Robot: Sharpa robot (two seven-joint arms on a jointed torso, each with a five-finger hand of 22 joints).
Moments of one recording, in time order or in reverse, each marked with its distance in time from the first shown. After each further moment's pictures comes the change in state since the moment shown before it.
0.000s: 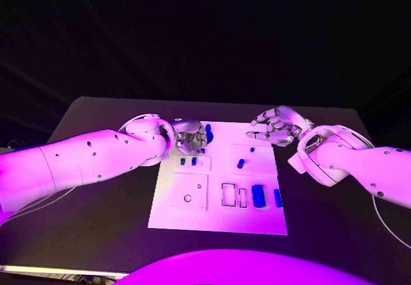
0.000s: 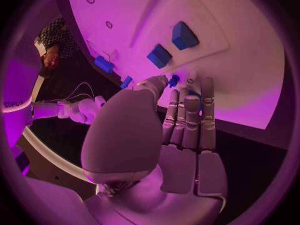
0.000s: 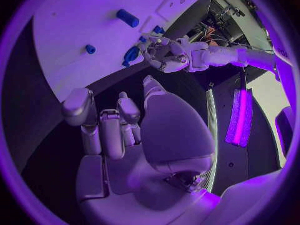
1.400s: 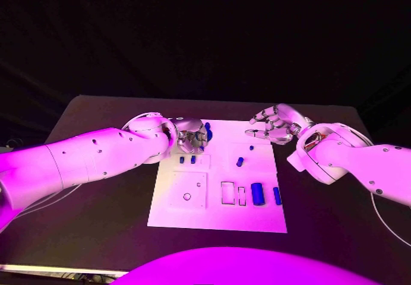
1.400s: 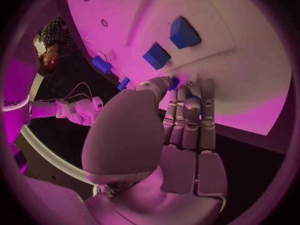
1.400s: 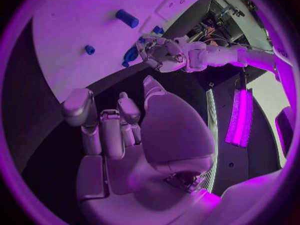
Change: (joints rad) left arm -0.006 0.039 0.001 -0.050 0.009 0.021 0.005; left_hand 0.025 0.002 0.057 -0.030 0.000 0.052 -0.002 -0.037 -0.011 0.048 -0.010 -0.039 -0.037 0.062 -0.010 0.079 0.048 0.000 -0.011 -0.011 0.066 0.055; right arm 0.000 0.000 0.000 0.002 0.001 0.000 0.001; right_hand 0.000 0.000 0.003 -0.003 0.000 0.000 0.000 0.000 0.000 0.000 0.000 0.000 0.000 0.000 0.000 0.000 0.000 0.000 0.000 0.000 0.000 0.000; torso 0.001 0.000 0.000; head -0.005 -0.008
